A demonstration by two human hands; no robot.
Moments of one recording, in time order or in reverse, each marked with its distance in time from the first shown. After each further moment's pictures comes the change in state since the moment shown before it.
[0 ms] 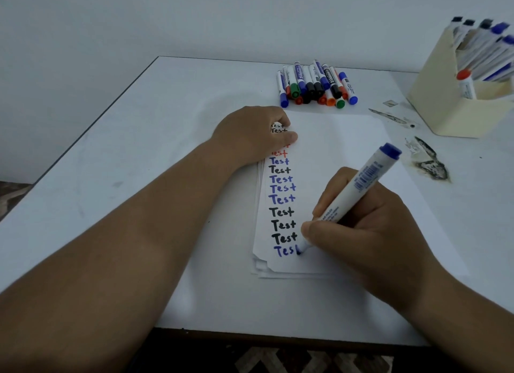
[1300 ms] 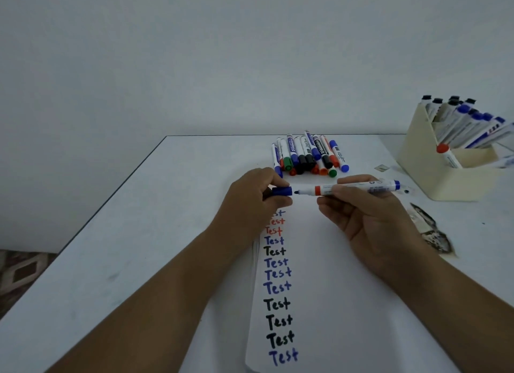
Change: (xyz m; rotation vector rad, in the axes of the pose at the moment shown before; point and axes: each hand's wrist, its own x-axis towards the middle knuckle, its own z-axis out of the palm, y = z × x) left_hand -0.002 0.019 -0.005 -0.374 0.200 0.037; right_hand 0.120 0.039 -0.043 0.873 0.285 0.257
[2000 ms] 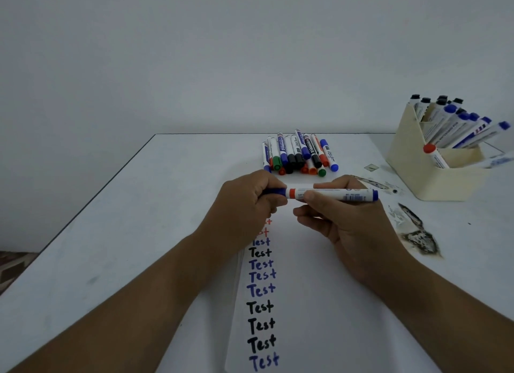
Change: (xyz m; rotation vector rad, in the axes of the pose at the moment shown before) left_hand -0.009 0.019 0.002 -0.063 -0.047 0.049; right_hand -0.007 0.002 0.002 -0.243 -0.082 -0.062
